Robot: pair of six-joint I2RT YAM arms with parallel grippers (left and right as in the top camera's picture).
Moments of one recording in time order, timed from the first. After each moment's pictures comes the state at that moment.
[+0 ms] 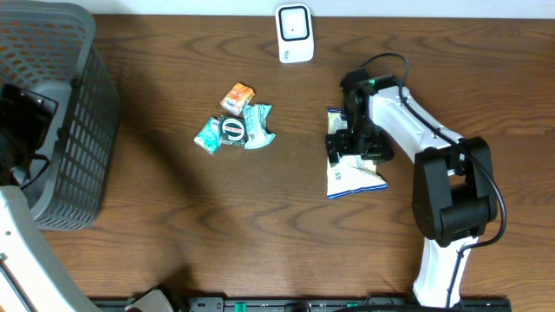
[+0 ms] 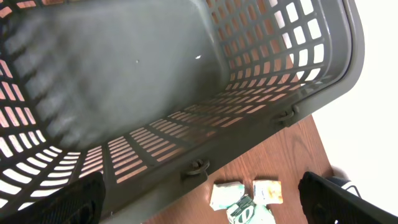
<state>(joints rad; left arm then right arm) 0.59 1.34 1.71 -1.26 0.12 -0.65 0.30 2.09 1.55 -1.18 -0.08 0.23</state>
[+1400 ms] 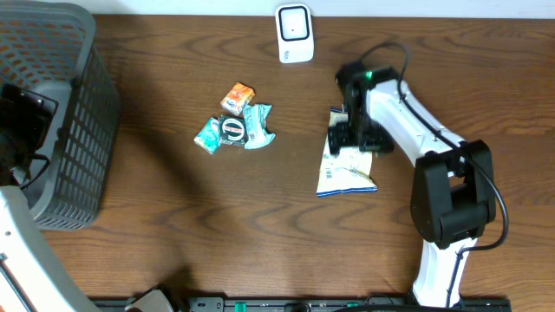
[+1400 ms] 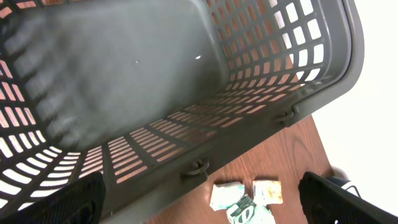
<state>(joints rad) 0.59 1.34 1.71 -1.26 0.12 -0.65 0.32 2.08 1.65 -1.24 0.01 0.32</state>
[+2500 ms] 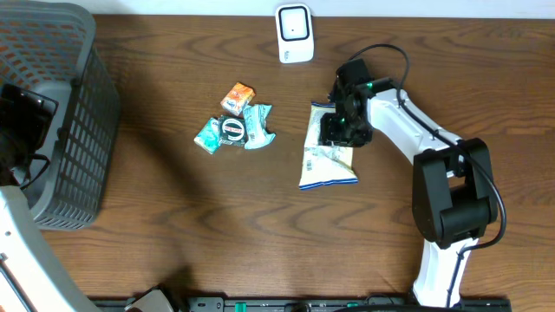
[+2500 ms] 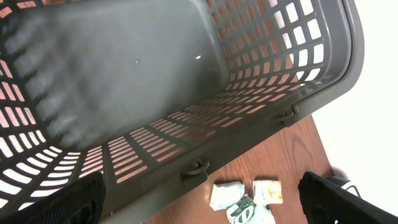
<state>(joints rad) 0.59 1.34 1.71 -1.26 0.12 -0.65 0.31 2.07 1.50 -0.87 -0.26 0.30</state>
